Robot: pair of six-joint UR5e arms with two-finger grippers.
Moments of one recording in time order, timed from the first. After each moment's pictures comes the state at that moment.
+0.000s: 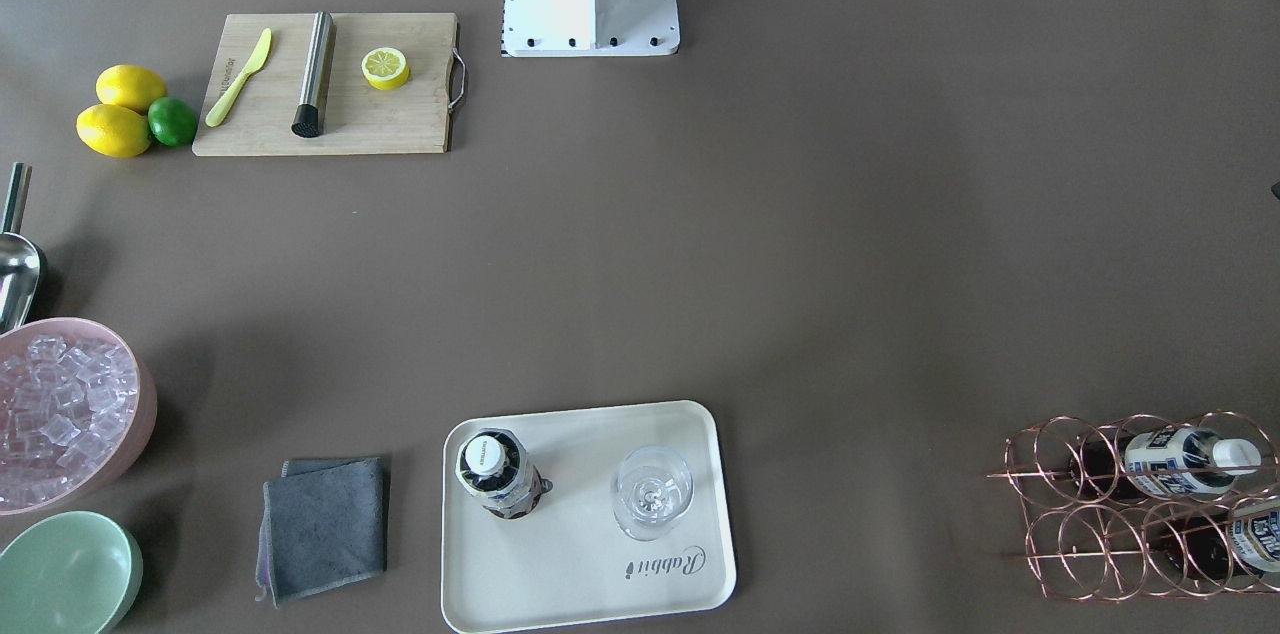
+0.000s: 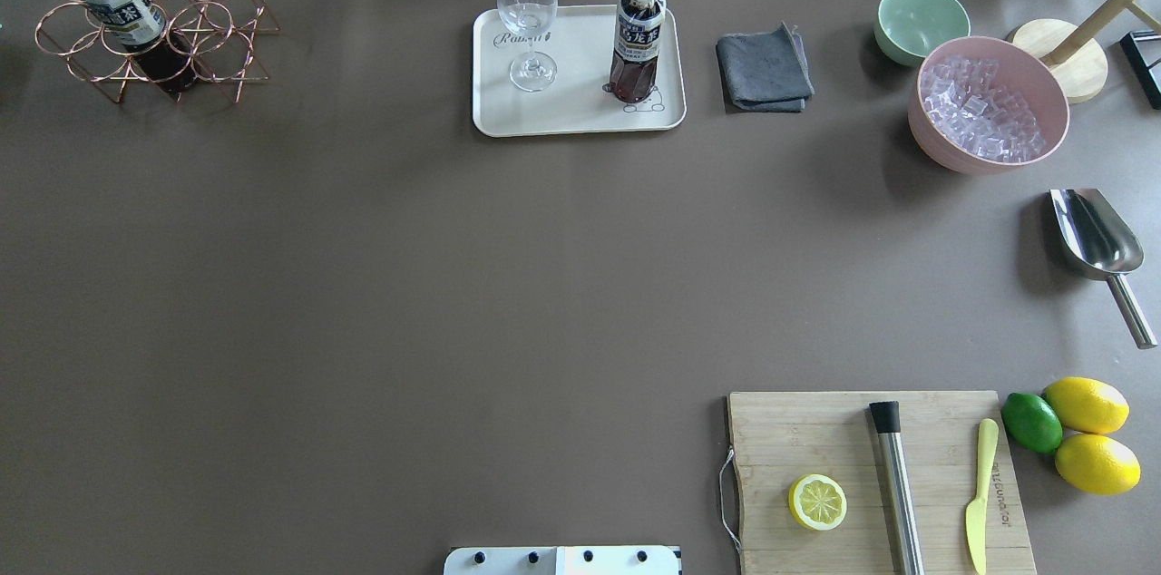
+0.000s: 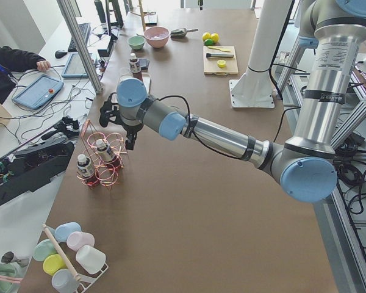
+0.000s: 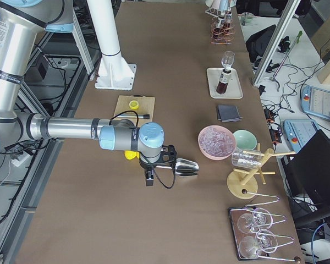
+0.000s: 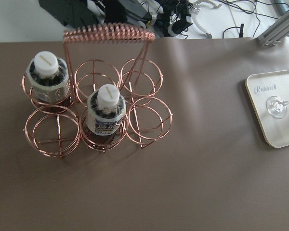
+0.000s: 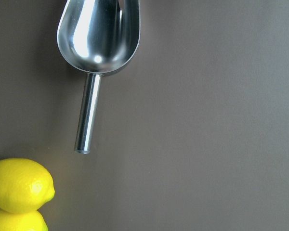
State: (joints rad) left arm -1.51 -1.74 -1.74 -1.77 -2.57 -0.43; right arm 1.48 -1.94 1.93 -1.60 2.35 -0.13
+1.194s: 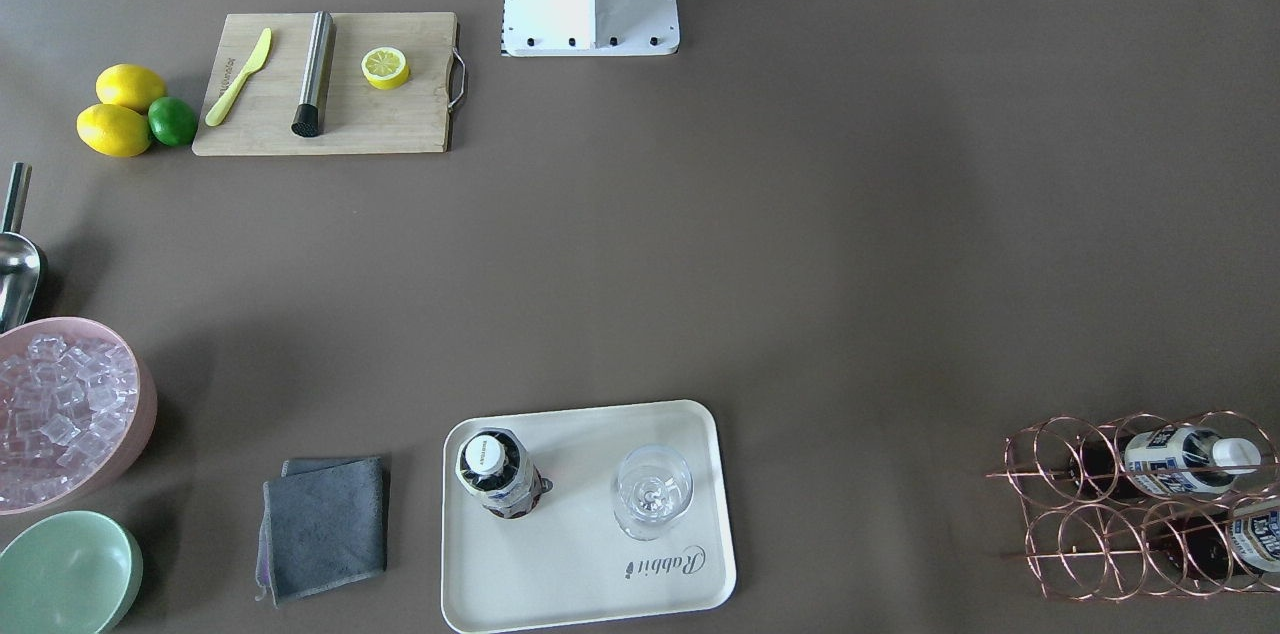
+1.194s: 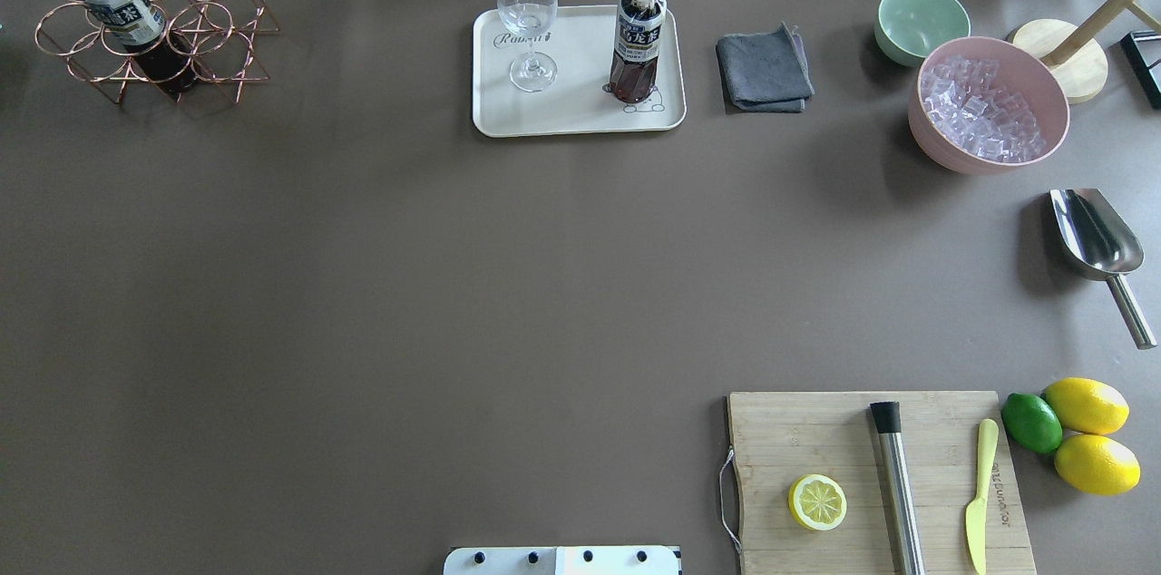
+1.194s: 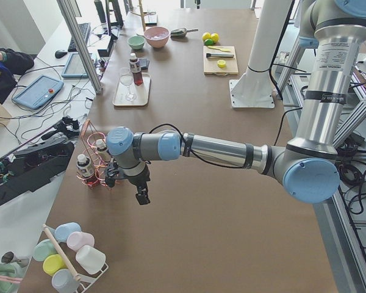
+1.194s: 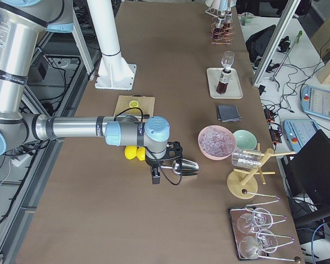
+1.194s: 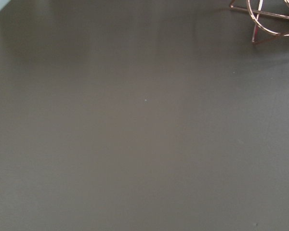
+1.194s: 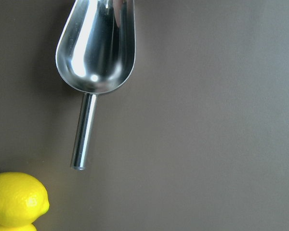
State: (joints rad) left arm -1.50 -1.73 -1.57 -1.34 -2.32 -0.13; right arm 1.48 -1.90 1.93 -1.62 2.30 -0.13
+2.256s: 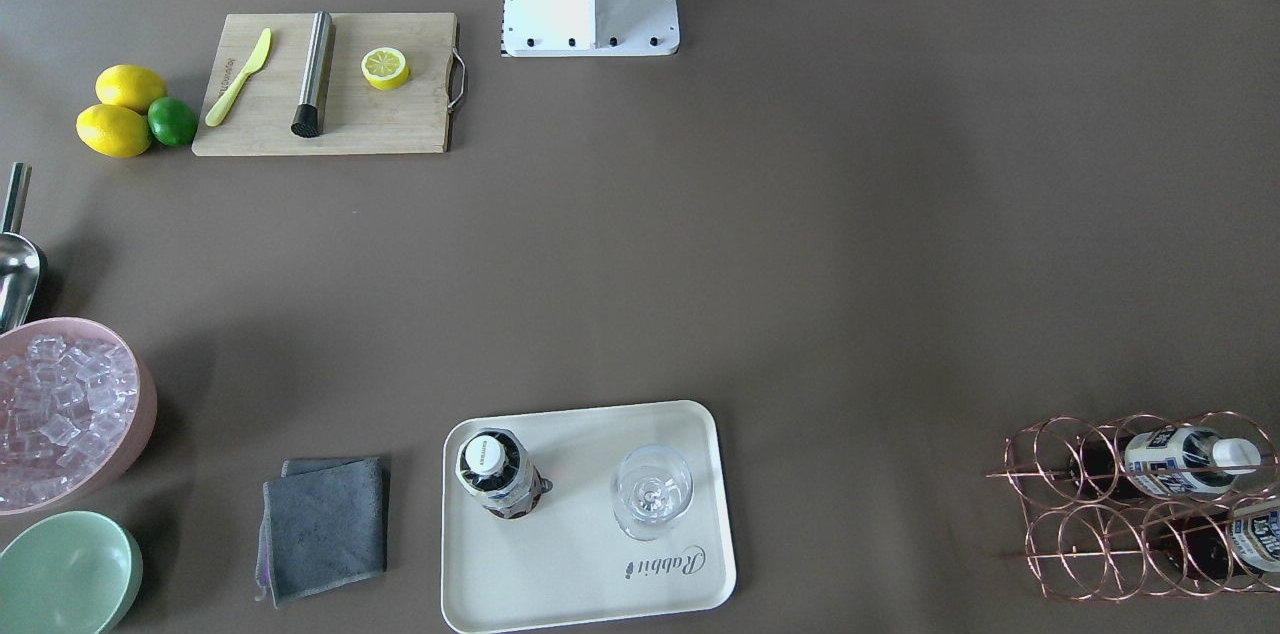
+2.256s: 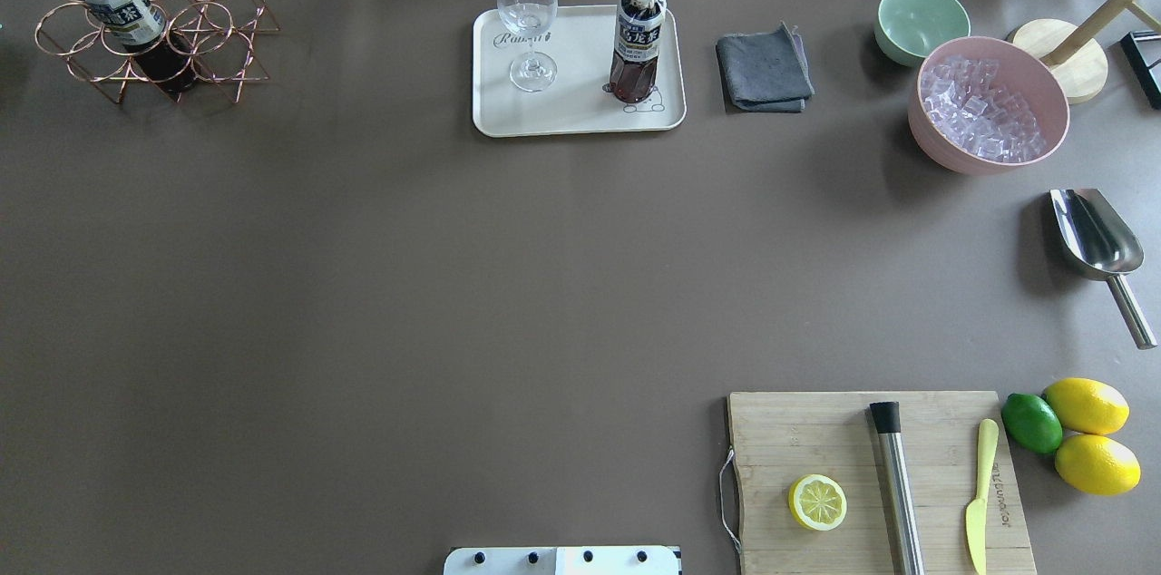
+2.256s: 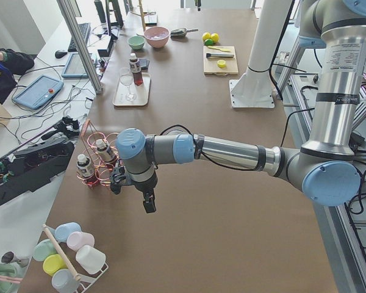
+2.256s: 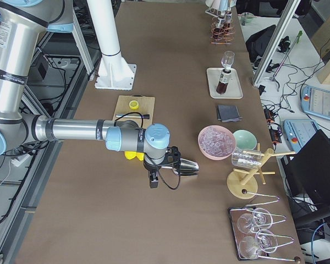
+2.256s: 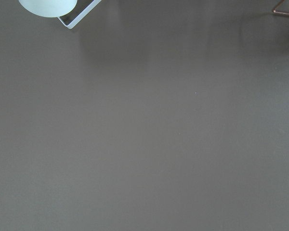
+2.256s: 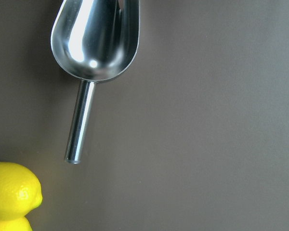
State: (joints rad) left arm -1.58 -1.65 -1.65 -1.32 -2.29 -0.10; right arm 1.46 -1.89 1.88 -1.62 2.32 -0.18
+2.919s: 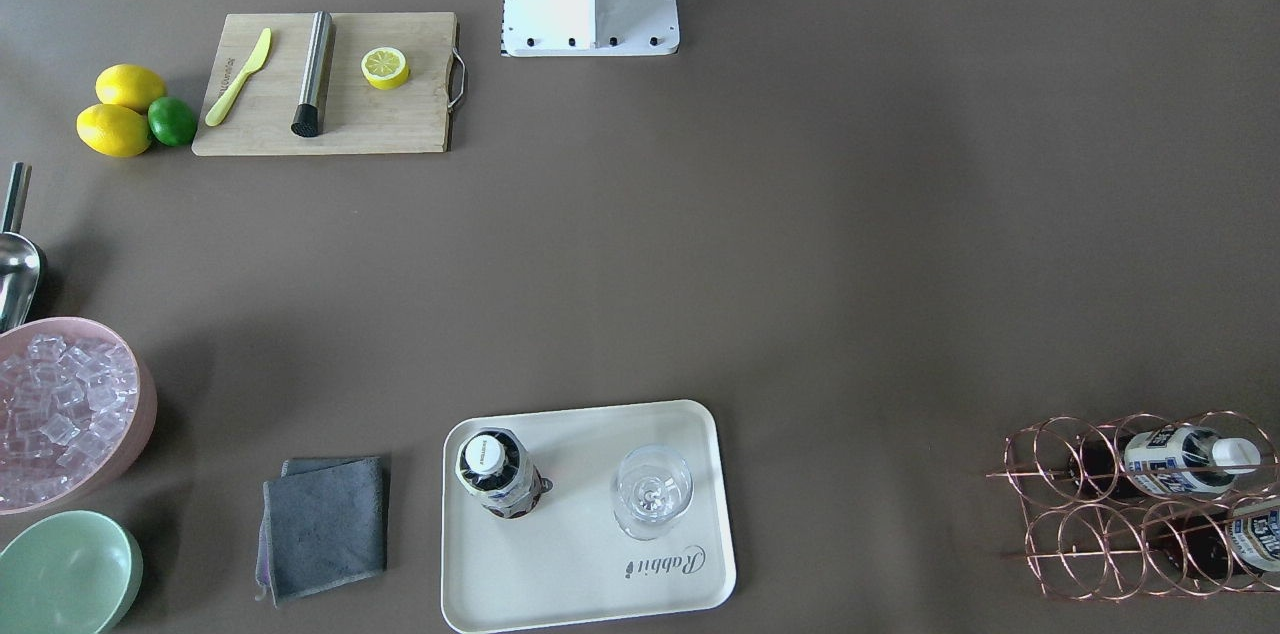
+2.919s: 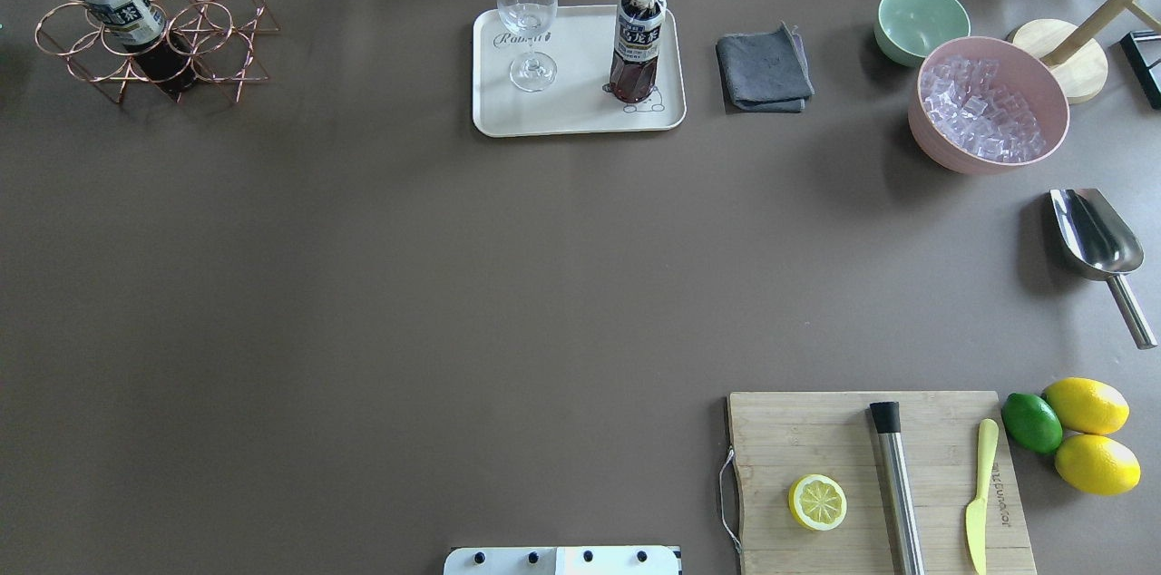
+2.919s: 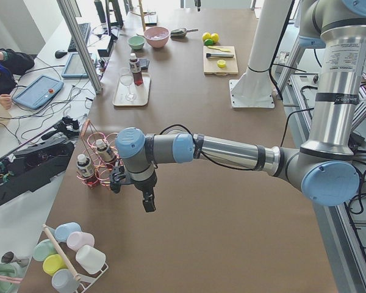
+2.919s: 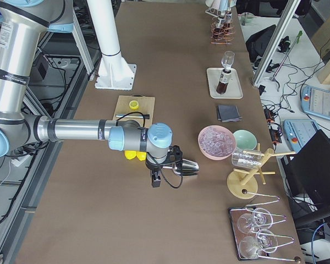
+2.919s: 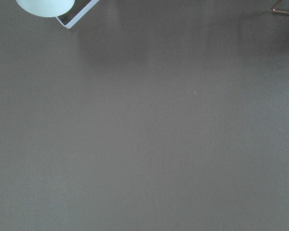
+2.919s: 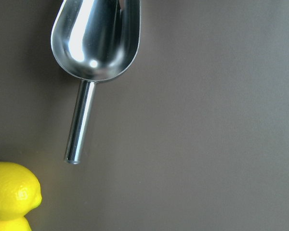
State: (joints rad) left arm -1.57 -1.66 -1.66 -1.32 -2.29 -0.10; right arm 1.45 -1.88 1.88 -1.62 2.32 -0.18
